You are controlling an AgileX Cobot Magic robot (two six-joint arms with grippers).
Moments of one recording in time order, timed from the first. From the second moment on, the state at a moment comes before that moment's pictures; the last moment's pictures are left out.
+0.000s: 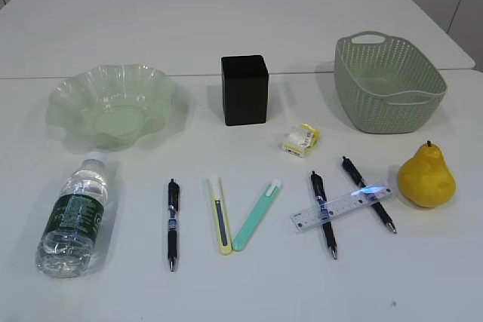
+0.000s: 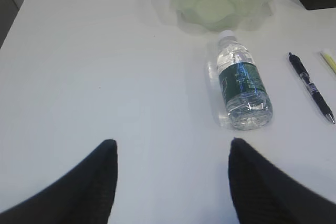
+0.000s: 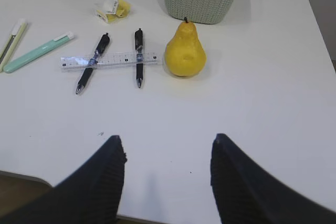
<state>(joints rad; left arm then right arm) 0.03 0.01 -0.52 -0.03 1.11 0.00 -0.06 -0.01 -0.50 0.10 1.15 -0.26</state>
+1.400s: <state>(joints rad) 0.03 0.01 -0.52 -0.03 1.11 0.00 -0.06 -0.01 -0.50 0.11 1.15 -0.27</state>
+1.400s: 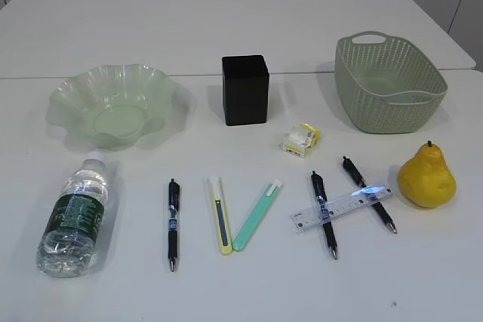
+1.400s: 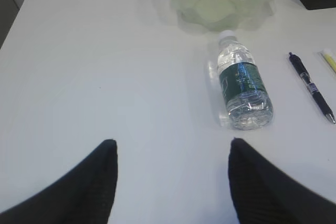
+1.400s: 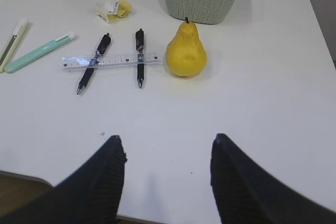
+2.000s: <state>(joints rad) 0.03 0.01 -0.52 -0.03 1.11 0.00 -0.06 -0.01 -0.51 0.11 1.15 -0.24</state>
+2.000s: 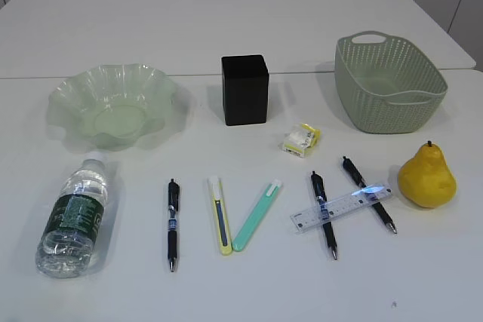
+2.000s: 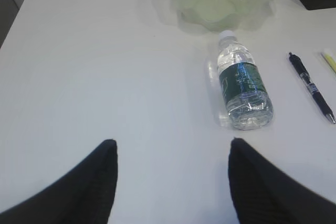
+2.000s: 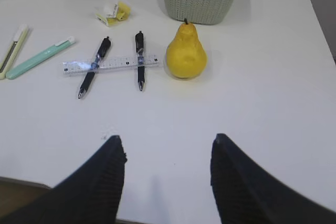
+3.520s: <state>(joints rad) 0.02 0.73 -0.62 -0.01 0.85 -0.03 -0.06 1.30 -1.04 0.17 0.87 -0.10</state>
